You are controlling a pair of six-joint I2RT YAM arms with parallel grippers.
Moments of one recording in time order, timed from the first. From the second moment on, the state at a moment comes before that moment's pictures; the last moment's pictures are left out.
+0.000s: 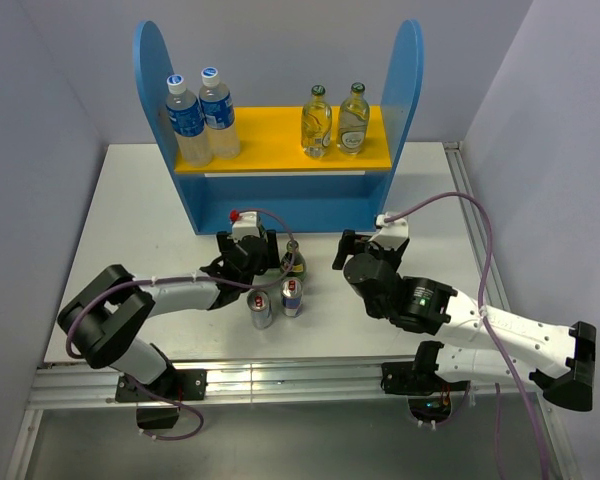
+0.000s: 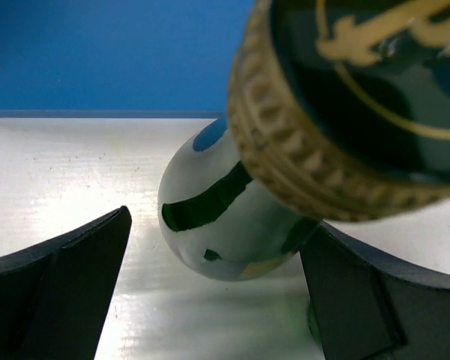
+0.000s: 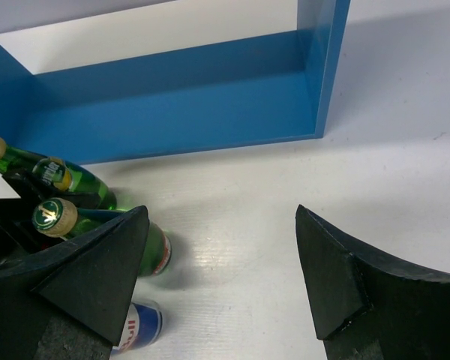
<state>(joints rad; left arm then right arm) -0.79 1.52 0.64 0.32 -0.60 -0.50 1.10 0.90 0.81 -0.46 1.03 0.68</state>
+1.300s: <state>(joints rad) -0.69 1.65 0.65 0.52 -0.68 -0.46 1.00 0.90 0.71 -0.37 0.97 0.65</state>
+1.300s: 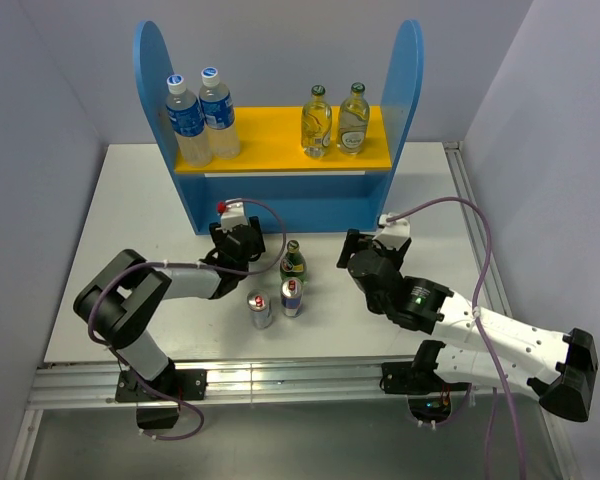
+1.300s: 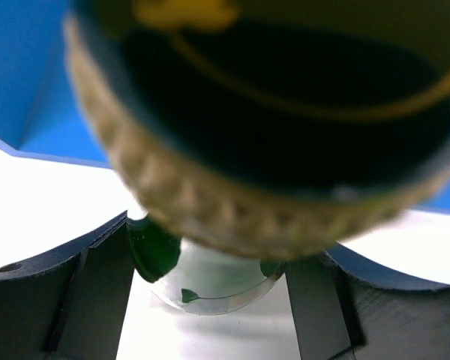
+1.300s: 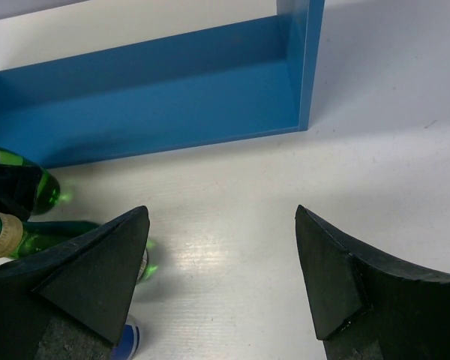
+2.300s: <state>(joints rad) -0.52 1.67 0.79 0.44 -0.60 -0.38 0.92 0.94 0.69 -0.27 0.89 0.60</state>
